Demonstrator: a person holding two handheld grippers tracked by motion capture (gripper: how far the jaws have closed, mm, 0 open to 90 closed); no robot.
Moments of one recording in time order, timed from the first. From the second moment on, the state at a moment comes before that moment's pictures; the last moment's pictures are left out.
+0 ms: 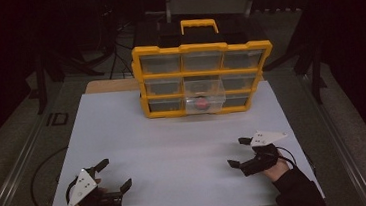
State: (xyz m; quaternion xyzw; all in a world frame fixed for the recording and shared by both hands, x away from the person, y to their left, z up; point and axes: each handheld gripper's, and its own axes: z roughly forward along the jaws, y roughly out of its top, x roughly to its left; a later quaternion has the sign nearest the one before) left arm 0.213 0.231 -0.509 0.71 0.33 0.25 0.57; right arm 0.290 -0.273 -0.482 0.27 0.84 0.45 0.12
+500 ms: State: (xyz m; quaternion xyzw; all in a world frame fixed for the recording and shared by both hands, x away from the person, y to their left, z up) left arm 0.213 0.231 -0.509 0.71 0.33 0.25 0.57; right arm 0.267 -0.281 -0.494 0.26 0.84 0.45 0.15
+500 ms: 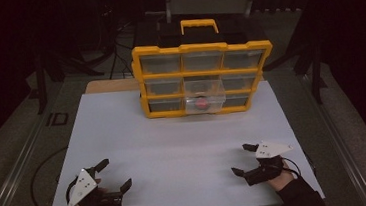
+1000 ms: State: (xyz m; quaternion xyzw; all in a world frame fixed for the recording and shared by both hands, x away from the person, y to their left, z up) left arm 0.213 0.231 -0.510 0.71 0.33 0.25 0.57; right arm 0.251 -0.288 -0.502 0.24 0.85 0.45 0.16
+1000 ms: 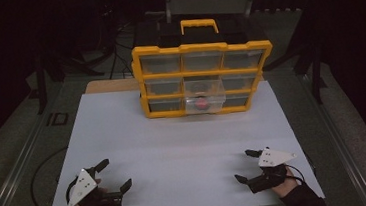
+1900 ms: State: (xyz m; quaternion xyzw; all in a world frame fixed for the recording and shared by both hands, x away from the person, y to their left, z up) left arm 0.213 0.230 -0.511 0.71 0.33 0.24 0.57; right arm 0.248 -0.303 -0.514 0.25 0.83 0.45 0.18
